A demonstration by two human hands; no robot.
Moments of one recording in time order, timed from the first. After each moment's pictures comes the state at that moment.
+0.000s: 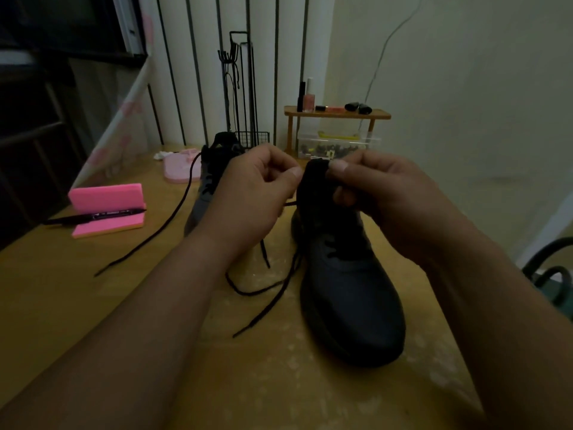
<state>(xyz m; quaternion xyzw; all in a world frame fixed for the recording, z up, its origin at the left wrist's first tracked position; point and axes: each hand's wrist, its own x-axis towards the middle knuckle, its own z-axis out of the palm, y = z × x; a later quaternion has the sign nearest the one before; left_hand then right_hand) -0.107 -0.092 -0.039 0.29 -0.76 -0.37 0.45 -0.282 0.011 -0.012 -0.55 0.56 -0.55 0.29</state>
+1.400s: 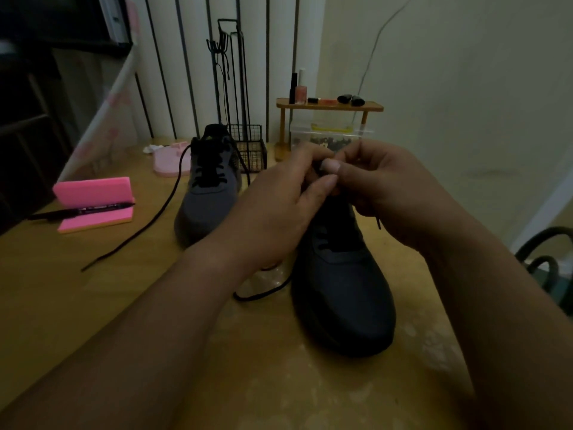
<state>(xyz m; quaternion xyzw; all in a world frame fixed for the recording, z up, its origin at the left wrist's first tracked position) -0.126 -0.066 -0.041 0.20 -0.87 -0.25 0.38 -0.302 0.006 -0.020 -0.58 0.58 -0.52 0.25</state>
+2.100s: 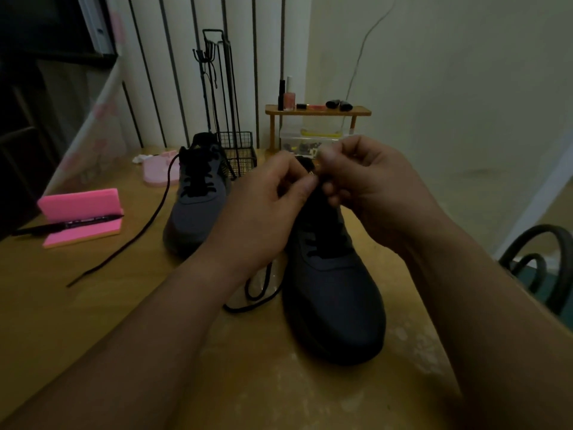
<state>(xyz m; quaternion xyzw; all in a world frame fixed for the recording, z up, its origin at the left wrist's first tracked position) -0.132 -0.066 -0.045 0.21 -0.82 -0.28 0.45 -0.297 0.002 -0.019 -0.51 0.50 -0.63 0.30</state>
